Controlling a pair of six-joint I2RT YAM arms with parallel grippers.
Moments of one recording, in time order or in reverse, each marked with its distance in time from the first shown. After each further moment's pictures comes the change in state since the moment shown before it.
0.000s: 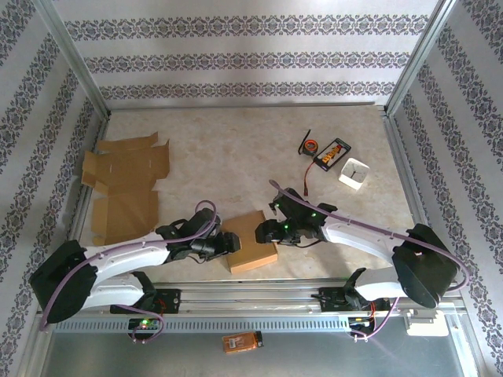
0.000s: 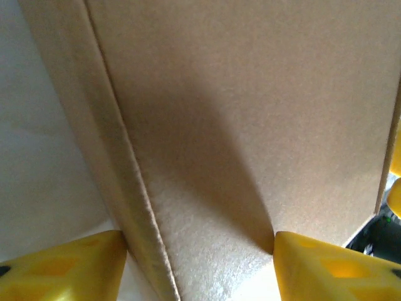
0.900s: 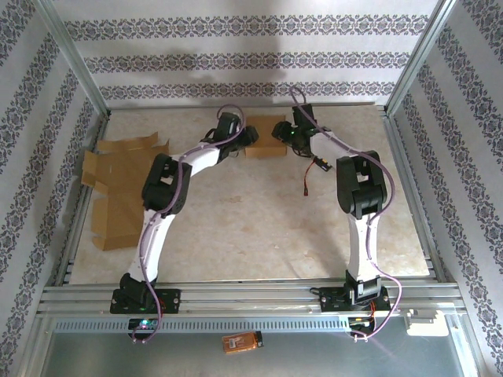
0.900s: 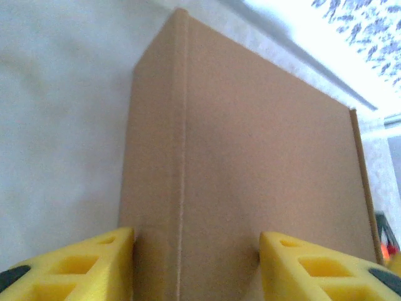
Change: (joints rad) left arm 0.447 1.262 1.422 0.218 -0.071 0.310; right arm -0.536 0.875 0.990 0.201 0.181 -0.090
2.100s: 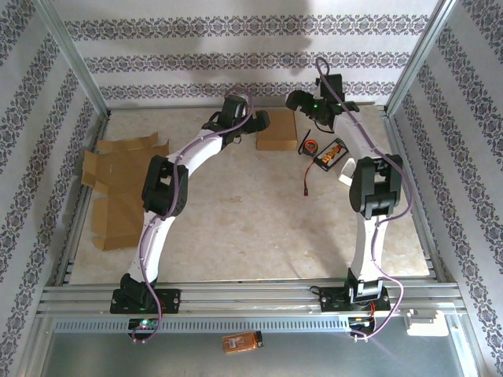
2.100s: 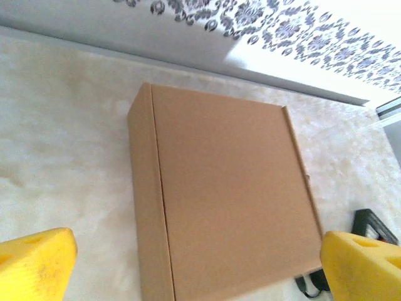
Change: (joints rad) left arm -0.020 -0.117 0.117 -0.241 -0.091 0.210; right arm -0.121 -0.104 0.220 -0.219 -0.061 -0.183
